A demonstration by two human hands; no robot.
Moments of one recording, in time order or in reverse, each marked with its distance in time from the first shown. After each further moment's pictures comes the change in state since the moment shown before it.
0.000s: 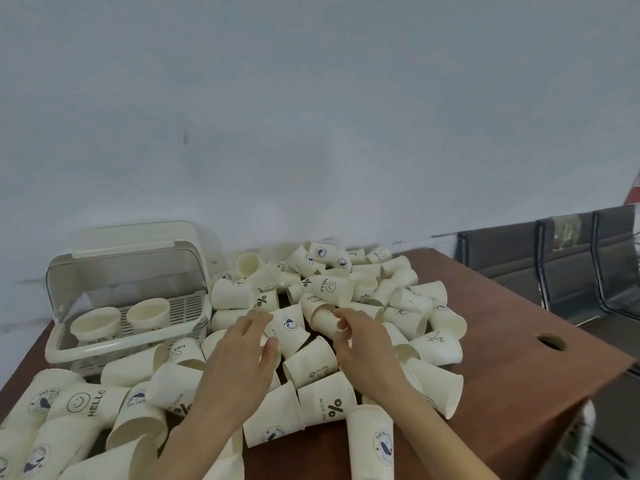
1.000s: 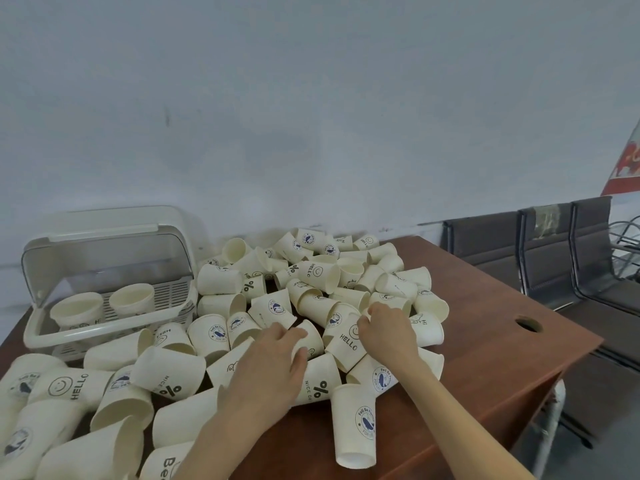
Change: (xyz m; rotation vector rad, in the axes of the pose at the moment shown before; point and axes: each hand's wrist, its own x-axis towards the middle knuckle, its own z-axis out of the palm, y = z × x) left_hand -0.019 0.029 0.040 -0.044 -0.136 0.113; right_hand 0.012 0.061 -0.012 -0.308 -0.009 0.327
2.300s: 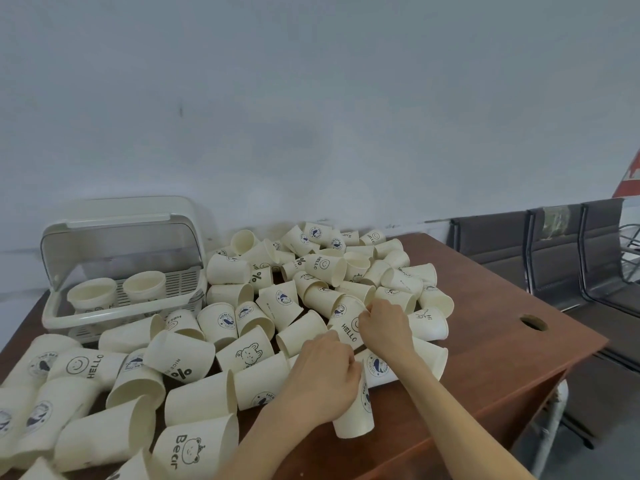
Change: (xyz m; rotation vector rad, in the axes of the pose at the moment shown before) left_hand -0.003 0.054 0.017 0.068 -0.230 0.063; right_hand -0.002 -0.007 0.015 0.054 -0.013 0.023
